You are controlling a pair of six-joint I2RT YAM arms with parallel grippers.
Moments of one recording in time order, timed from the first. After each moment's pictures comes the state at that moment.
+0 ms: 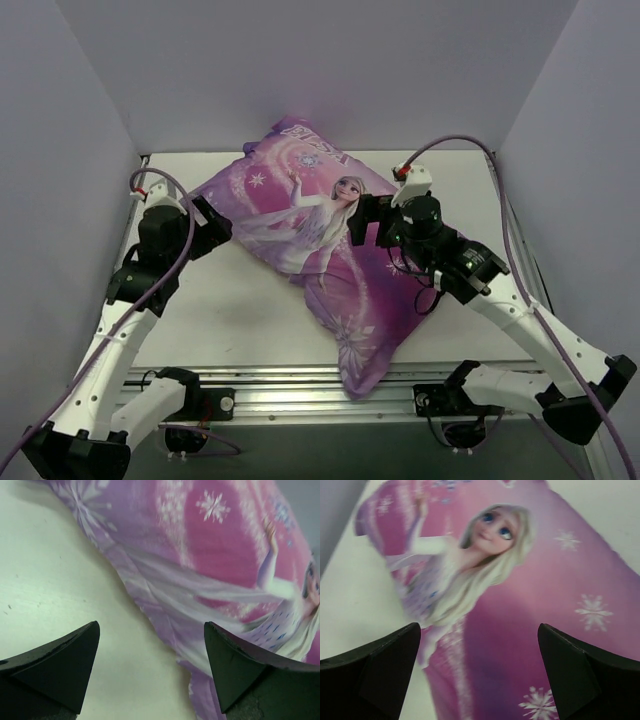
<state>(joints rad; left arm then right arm) -0.26 0.95 1.03 -0.52 -0.17 -0.64 0.75 1.09 1.17 -0.45 0.28 0.41</state>
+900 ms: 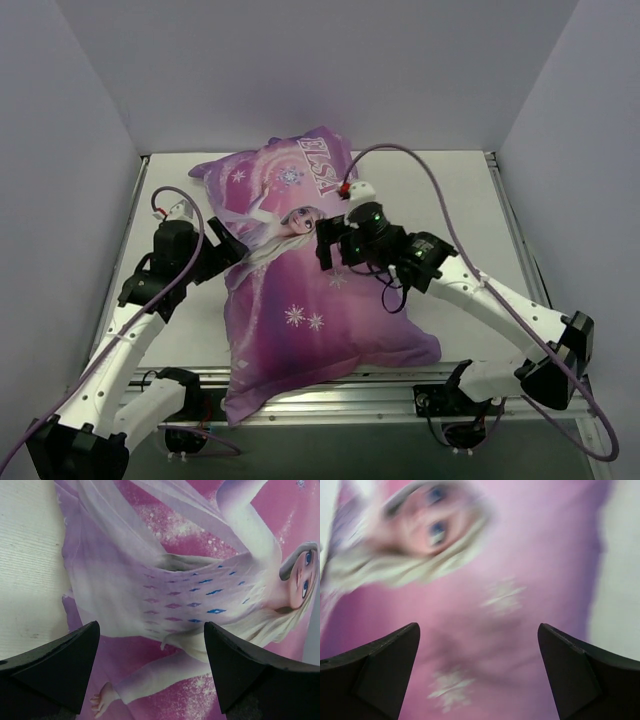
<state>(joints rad) -0.27 0.92 0.87 -0.55 0.01 -0.75 0.89 1.33 1.24 -0.55 0.23 0.40</state>
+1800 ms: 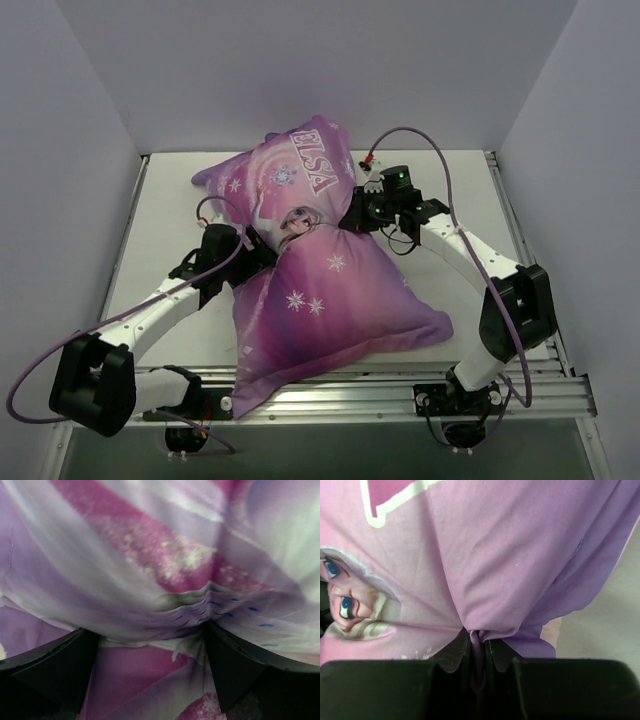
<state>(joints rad) -0.39 1.21 0.70 -0.20 0.03 -0.88 0.43 1.61 1.18 -0.22 -0.42 0.38</state>
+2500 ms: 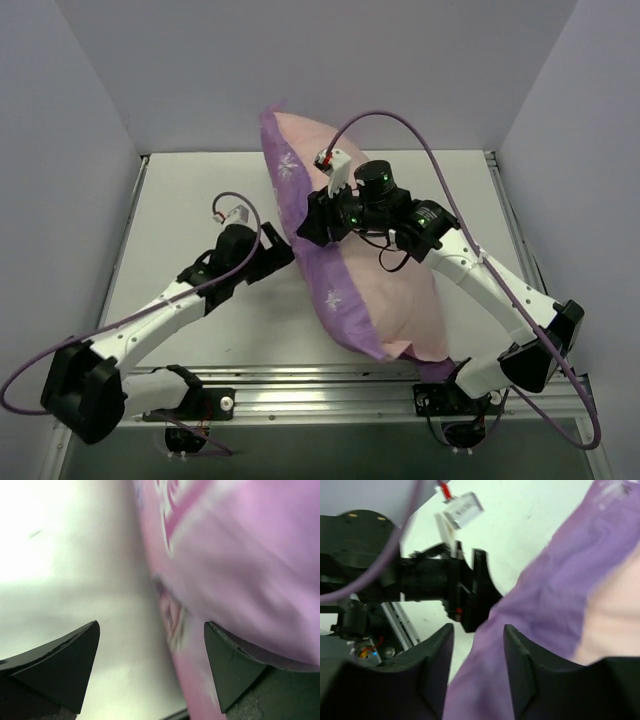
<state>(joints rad) -0.59 1.29 0.84 -0.12 -0.07 -0.93 0.75 1.44 1.53 -0.51 -0.28 0.18</state>
